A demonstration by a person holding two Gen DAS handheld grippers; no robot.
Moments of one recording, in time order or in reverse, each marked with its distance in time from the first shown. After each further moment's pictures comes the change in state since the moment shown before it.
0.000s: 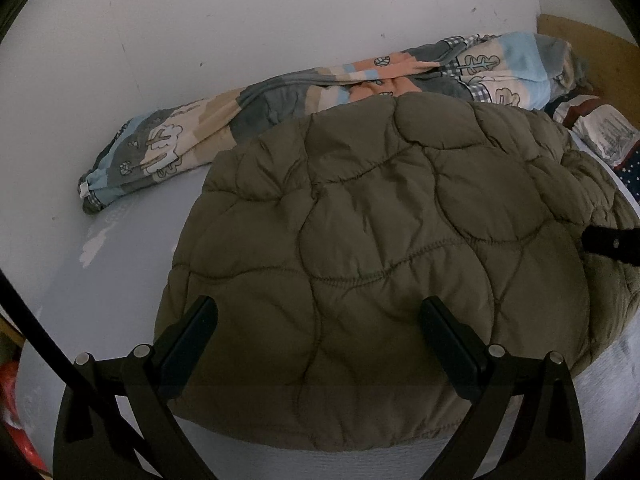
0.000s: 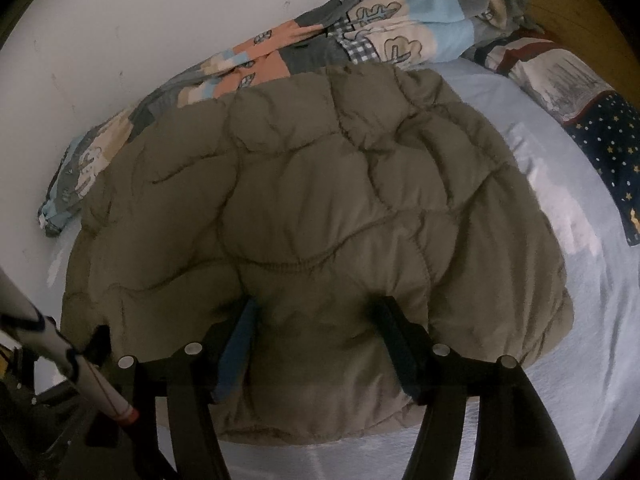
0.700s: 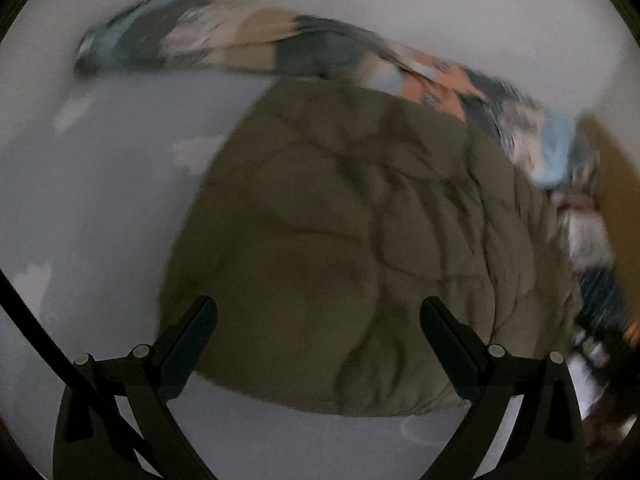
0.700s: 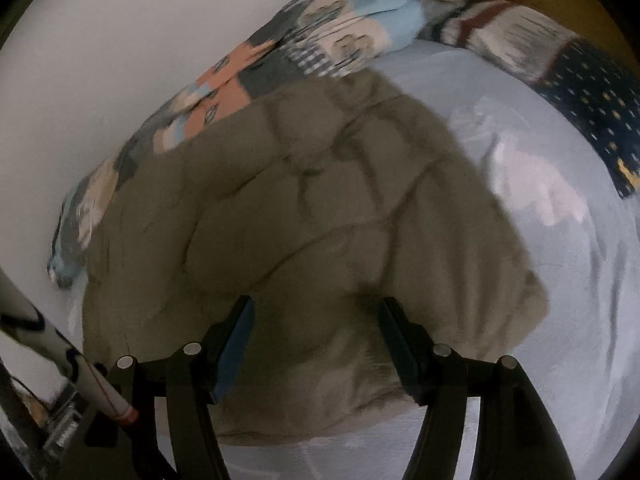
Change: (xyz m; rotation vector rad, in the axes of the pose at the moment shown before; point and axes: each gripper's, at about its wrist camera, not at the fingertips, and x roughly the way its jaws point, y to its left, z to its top) left arm 0.010 0.112 -0.003 -0.480 0.227 -0.249; right arm -0.020 -0.063 0.004 0.225 -0.009 0.032
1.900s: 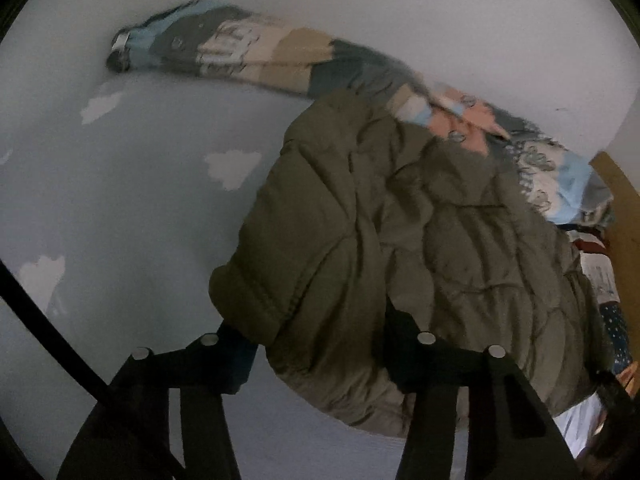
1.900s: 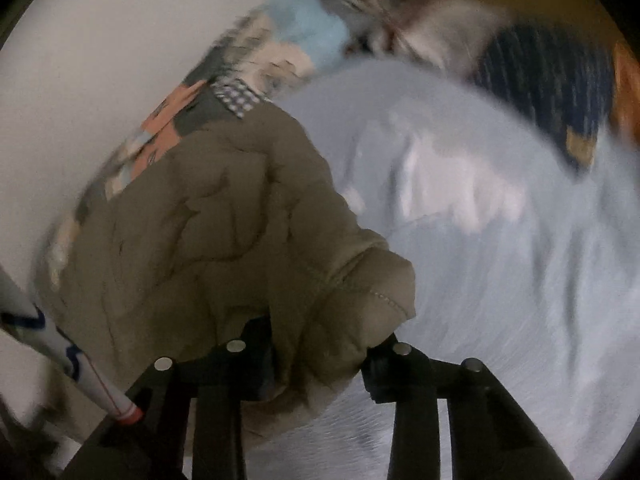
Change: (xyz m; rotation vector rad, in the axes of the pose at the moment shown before) left arm -0.007 -0.002 0.006 -0.020 -0.116 0.045; right arm -0.015 -0.025 0.008 -0.077 -0.129 -0.165
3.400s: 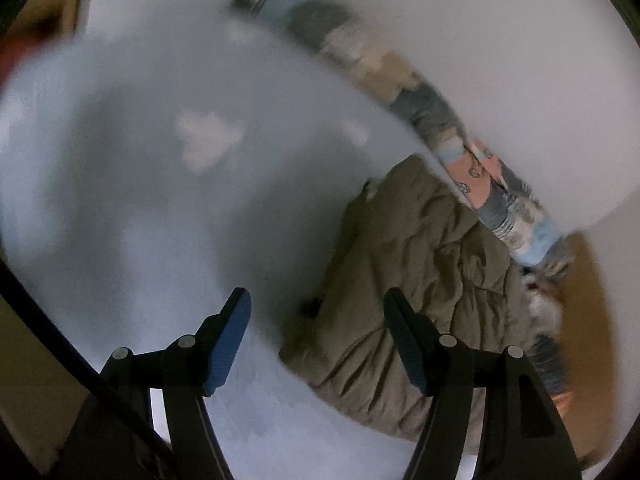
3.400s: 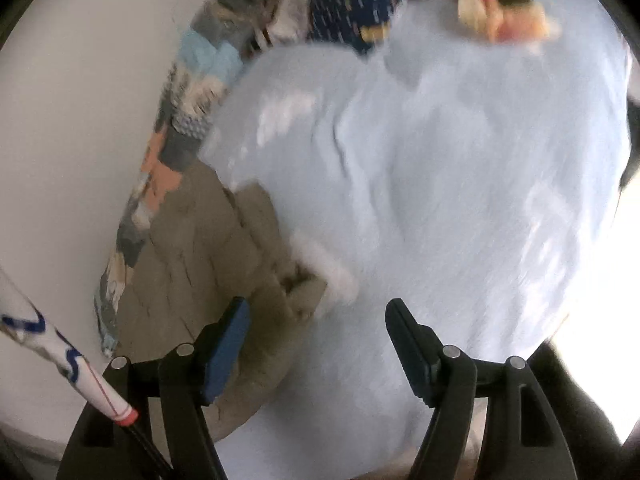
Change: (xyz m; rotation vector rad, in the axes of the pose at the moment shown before) left arm -0.178 0.150 -0.137 -0.262 -0.027 -0.053; right arm -0.150 -0.223 -0.072 0.424 0.060 0.192
